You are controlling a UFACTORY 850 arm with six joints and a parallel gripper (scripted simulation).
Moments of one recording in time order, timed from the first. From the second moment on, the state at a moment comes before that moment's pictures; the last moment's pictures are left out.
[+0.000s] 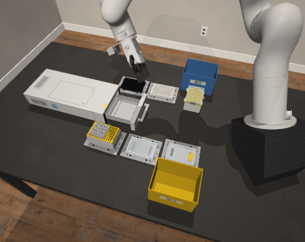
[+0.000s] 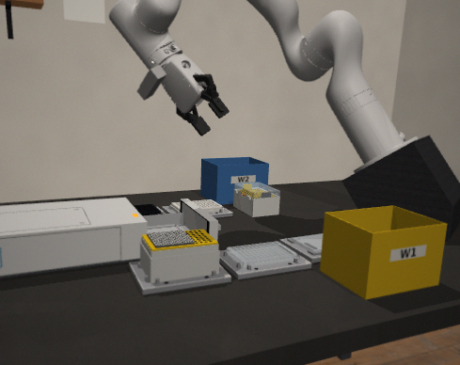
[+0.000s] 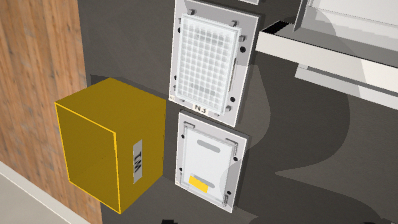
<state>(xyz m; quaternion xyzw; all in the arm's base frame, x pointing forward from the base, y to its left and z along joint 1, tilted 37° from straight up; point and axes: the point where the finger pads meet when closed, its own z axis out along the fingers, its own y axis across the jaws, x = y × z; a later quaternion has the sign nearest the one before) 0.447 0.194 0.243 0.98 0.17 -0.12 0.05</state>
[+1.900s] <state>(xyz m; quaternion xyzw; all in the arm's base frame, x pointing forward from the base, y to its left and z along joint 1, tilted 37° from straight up) 0.373 0.153 0.202 0.94 0.12 0.18 0.26</state>
